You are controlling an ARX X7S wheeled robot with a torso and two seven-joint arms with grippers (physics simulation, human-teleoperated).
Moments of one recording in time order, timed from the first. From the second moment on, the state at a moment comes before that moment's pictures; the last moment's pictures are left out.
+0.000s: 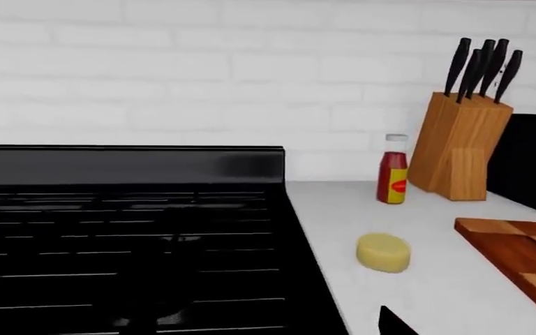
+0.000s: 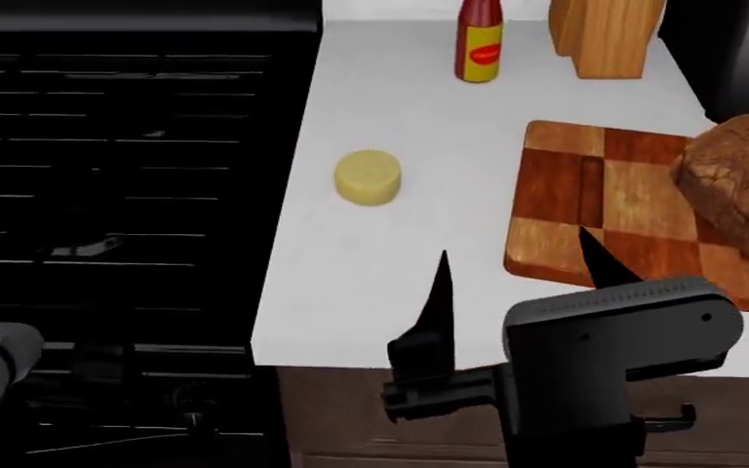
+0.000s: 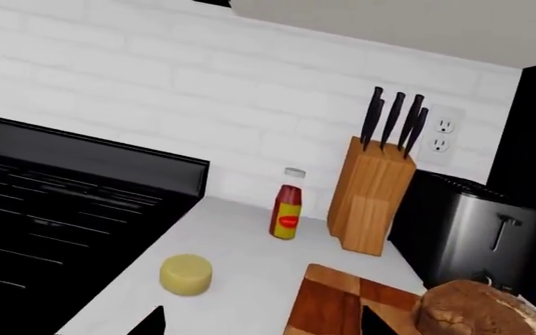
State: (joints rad) left arm -0.28 -0.24 0.08 0.53 -0.34 -0.64 -0.18; right arm 0.38 0.30 -0.16 -0.67 0.21 0.82 0.15
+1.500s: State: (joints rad) left arm -0.27 -0.25 0.08 0.52 -0.37 -0.59 -0.23; right arm 0.33 0.28 -0.14 -0.72 0.35 0.82 0.12
